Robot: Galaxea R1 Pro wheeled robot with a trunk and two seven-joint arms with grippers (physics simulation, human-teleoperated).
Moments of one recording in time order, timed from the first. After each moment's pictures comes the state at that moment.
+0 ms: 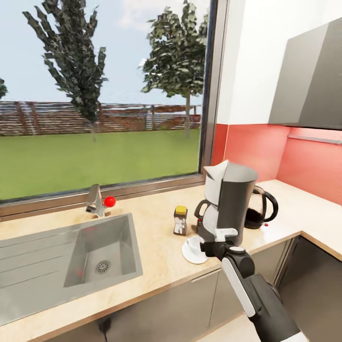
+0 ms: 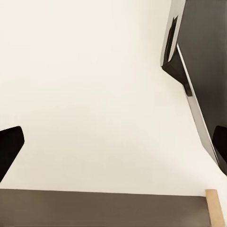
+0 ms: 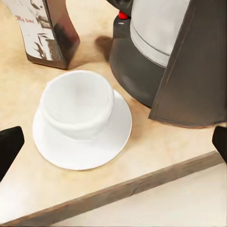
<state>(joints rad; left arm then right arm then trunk) 0.15 0.08 -0.06 0.03 0.17 -0.08 0.16 -0.43 -0.01 0.26 -1.42 -0.29 0.82 -0.31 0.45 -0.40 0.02</state>
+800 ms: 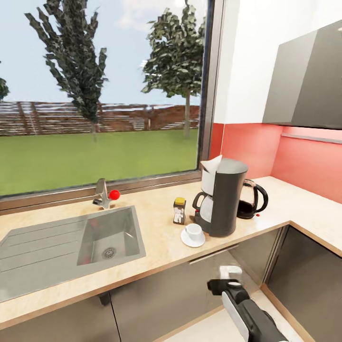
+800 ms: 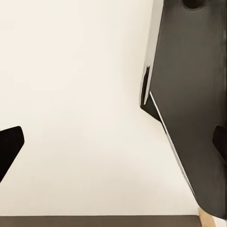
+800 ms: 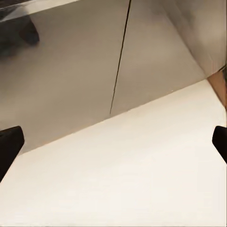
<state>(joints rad) 0.14 0.06 -0.07 -0.08 0.16 -0.09 0.15 -0.41 -0.01 0.26 -0.86 -0.29 0.50 -0.30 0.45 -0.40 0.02</state>
